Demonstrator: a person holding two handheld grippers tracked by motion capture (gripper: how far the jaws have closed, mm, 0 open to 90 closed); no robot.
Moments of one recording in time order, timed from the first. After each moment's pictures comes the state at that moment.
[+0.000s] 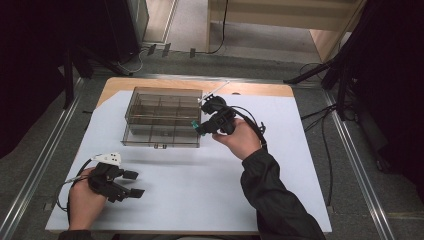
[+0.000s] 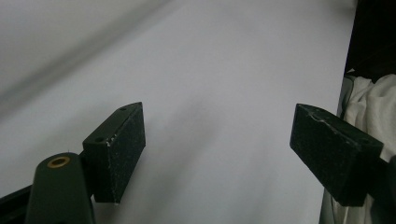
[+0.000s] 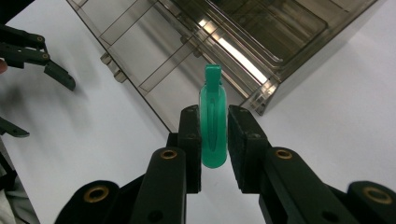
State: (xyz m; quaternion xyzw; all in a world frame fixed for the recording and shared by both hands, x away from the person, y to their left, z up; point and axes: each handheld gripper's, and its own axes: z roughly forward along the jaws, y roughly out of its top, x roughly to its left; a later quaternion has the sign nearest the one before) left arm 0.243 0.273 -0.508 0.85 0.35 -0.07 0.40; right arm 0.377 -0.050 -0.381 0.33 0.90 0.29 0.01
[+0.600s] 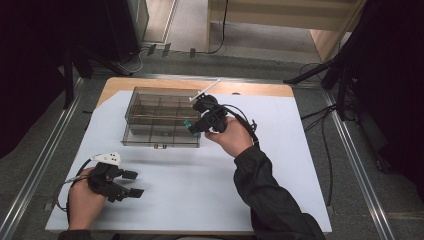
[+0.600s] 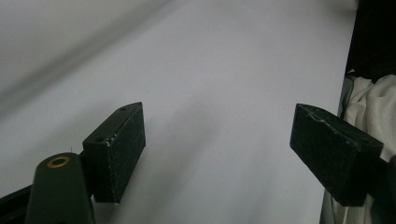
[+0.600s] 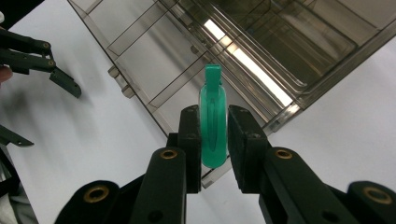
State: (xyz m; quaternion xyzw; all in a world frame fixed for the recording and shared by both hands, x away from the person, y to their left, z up) left arm 0.244 0.274 -0.509 0.85 0.35 -0.07 0.40; right arm 0.383 -0.030 -0.386 0.32 0.90 0.29 0.00
